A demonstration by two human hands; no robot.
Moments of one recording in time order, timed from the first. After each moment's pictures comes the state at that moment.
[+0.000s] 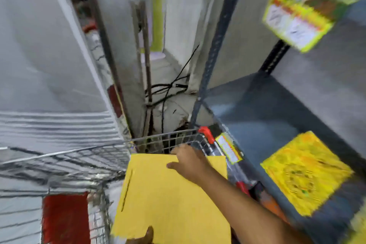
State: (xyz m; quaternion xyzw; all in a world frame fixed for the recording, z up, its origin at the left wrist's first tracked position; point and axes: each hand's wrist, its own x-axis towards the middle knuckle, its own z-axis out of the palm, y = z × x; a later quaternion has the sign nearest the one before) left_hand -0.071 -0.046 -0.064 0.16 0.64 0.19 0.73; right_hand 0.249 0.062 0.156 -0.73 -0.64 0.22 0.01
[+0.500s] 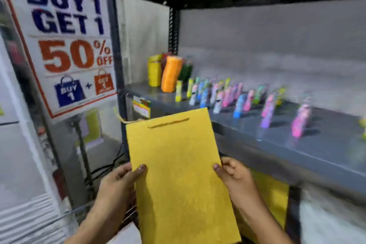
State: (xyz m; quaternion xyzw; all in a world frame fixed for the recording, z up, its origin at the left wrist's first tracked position) left_hand 0.125 -0.109 0.419 0.51 0.29 0.28 0.76; right_hand 0.321 -0.294 0.410 -0.70 -0.29 0.13 0.64
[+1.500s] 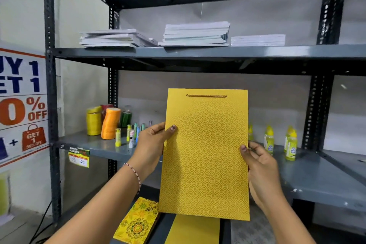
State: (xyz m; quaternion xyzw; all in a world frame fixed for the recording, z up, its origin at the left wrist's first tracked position) left_hand 0.249 -0.246 0.606 0.58 -0.03 0.26 0.77; right_hand 0.320 -0.488 0.556 -0.52 -0.25 -0.14 0.80
